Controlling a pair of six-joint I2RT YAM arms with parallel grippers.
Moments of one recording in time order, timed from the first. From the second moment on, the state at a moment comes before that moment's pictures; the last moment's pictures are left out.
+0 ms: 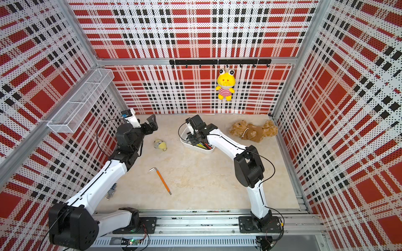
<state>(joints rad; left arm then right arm) -0.16 1.20 0.92 0.22 -0.16 -0.33 0.72 2.04 1.80 -0.66 0.02 0.05</state>
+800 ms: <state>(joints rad) -0.18 1.19 0.92 0.22 -0.17 -0.33 1.14 2.35 2.03 -0.80 0.04 0.33</state>
